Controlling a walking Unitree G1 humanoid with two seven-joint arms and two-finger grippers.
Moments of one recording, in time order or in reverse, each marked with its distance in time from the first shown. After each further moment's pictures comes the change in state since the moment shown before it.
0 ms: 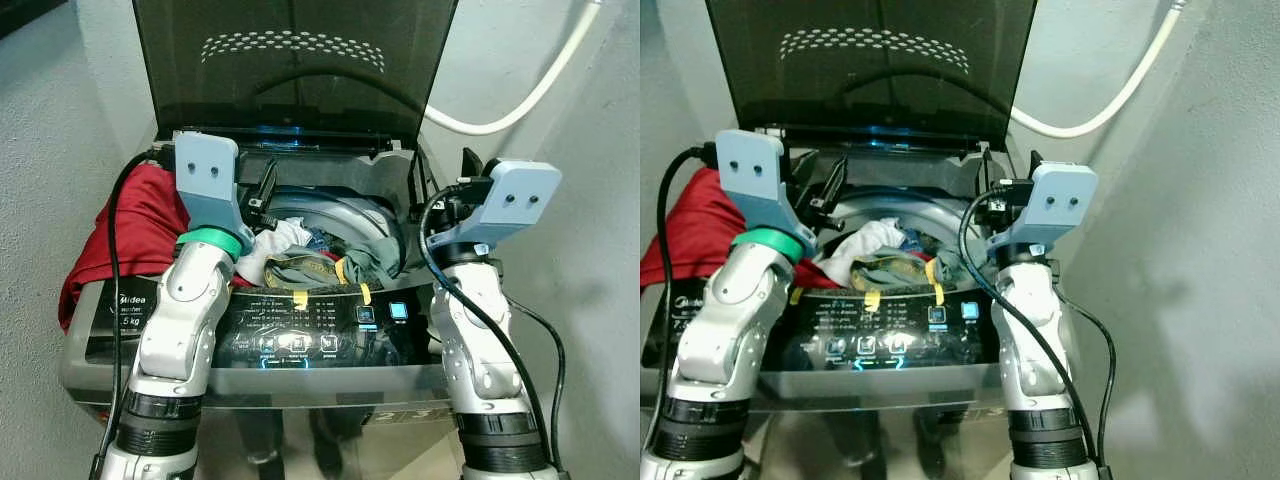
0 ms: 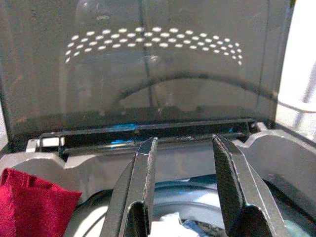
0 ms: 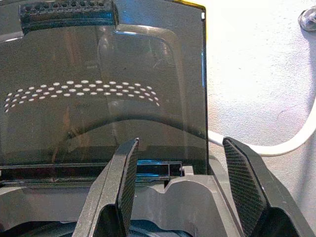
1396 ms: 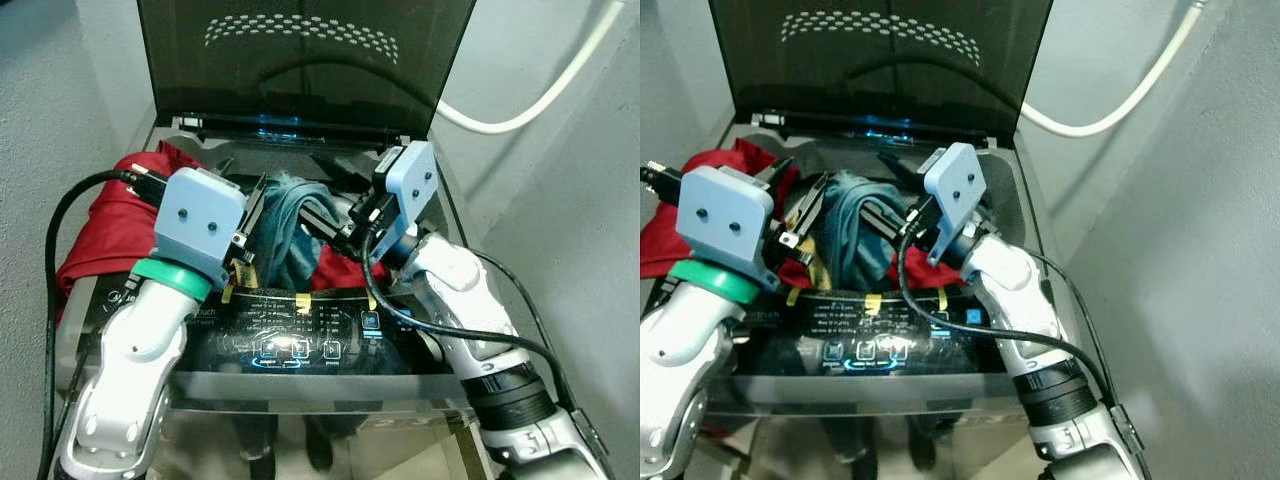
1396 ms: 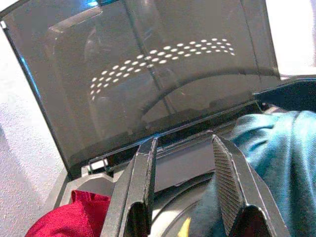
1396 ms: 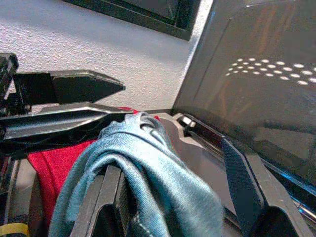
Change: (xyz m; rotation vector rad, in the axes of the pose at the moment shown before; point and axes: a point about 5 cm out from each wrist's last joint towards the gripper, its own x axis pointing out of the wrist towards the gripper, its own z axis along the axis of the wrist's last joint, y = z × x) left arm -0.047 0.004 0.032 0.347 -0.096 -0.068; right arm 0.006 0.056 0.001 -0.003 0.050 0.844
